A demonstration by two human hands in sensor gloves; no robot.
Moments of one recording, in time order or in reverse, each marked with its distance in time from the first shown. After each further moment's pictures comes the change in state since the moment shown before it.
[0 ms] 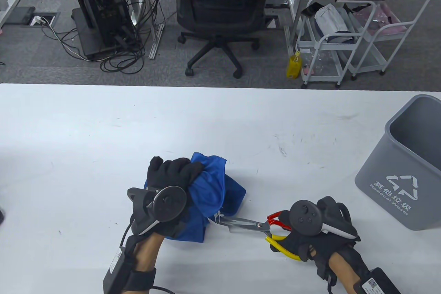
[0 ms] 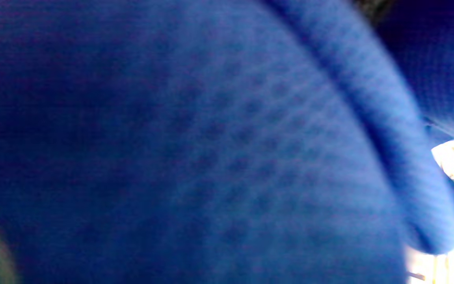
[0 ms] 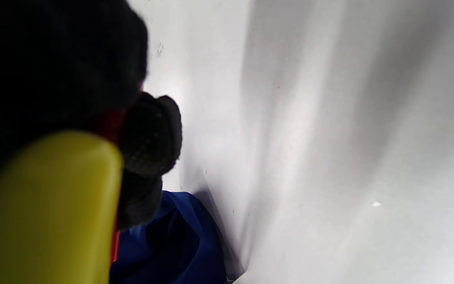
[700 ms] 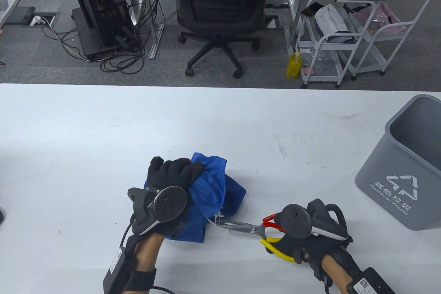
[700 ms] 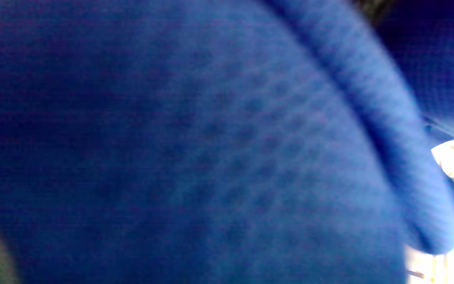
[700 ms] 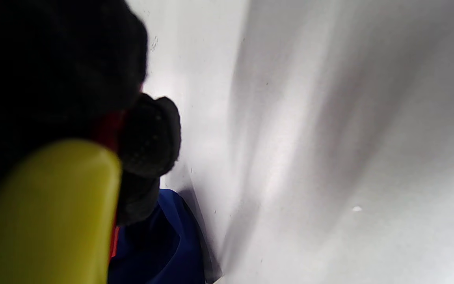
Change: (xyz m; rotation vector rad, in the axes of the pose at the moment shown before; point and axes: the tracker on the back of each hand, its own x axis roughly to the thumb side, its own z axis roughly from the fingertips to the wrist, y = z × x) left_hand 0.000 0.000 0.000 -0.003 -0.004 -0.003; right_hand 0.011 0.009 -0.006 0.023 -0.002 0.077
